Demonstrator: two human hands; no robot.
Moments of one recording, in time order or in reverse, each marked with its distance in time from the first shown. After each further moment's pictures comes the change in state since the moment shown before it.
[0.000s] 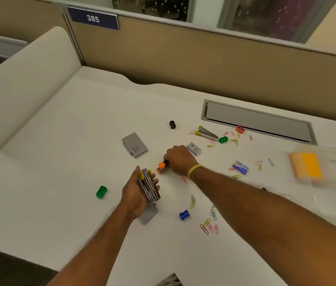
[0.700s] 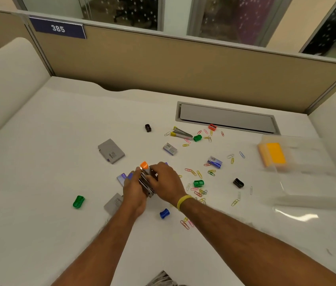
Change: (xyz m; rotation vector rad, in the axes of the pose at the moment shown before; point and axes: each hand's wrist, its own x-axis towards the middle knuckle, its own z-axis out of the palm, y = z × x) left_hand 0.000 -0.036 0.055 0.120 0.111 0.109; right_hand -0.088 -0.042 0.008 0.829 0.337 0.372
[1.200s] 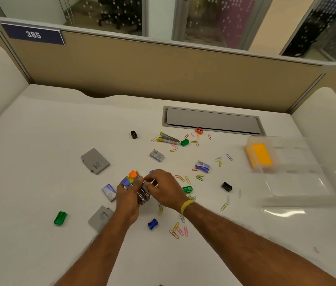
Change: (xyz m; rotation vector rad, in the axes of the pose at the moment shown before) left_hand 0.013 -0.015 0.014 0.166 -0.150 0.134; right_hand 0.002 0.033 -0.026 0.050 -0.025 -0.023
